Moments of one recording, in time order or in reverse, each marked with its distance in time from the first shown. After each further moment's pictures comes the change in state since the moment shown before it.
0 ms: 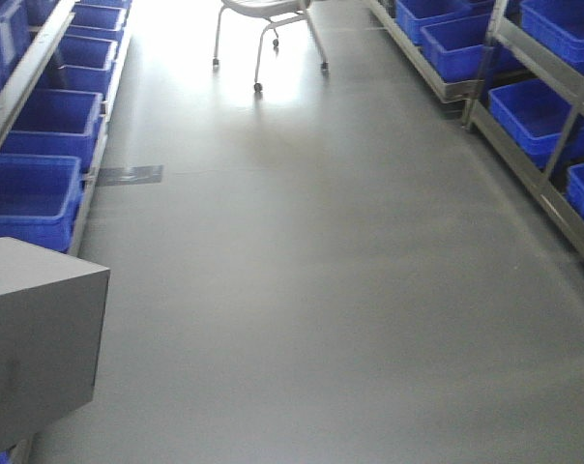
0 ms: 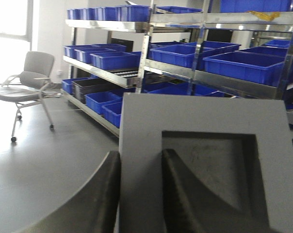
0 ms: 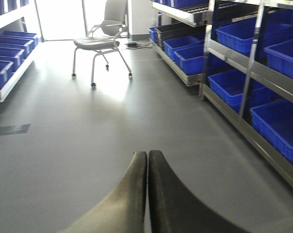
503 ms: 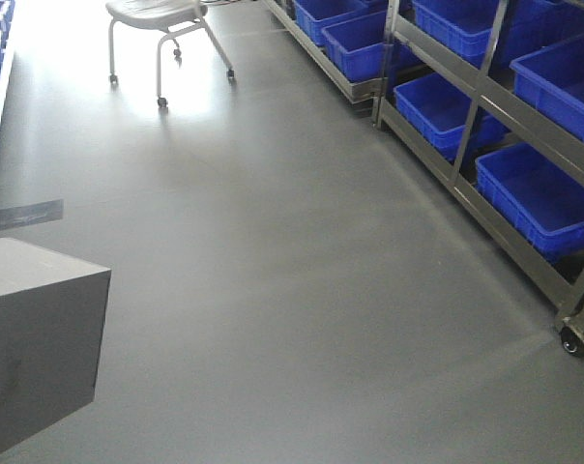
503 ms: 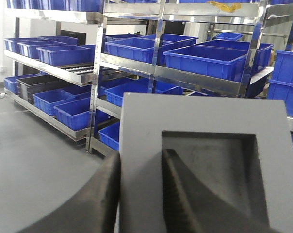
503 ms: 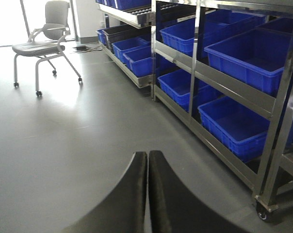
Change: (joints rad) left arm 0.000 0.000 0.000 0.000 0.000 0.000; right arm 0.000 0.000 0.000 0.000 0.000 0.000
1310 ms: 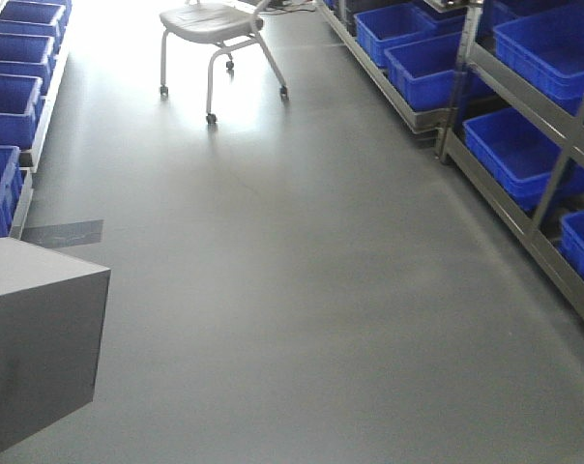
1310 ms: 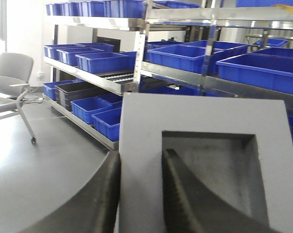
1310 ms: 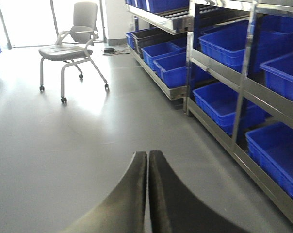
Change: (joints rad) left arm 0.000 0.000 0.000 0.000 0.001 0.000; right arm 0.000 0.000 0.000 0.000 0.000 0.000
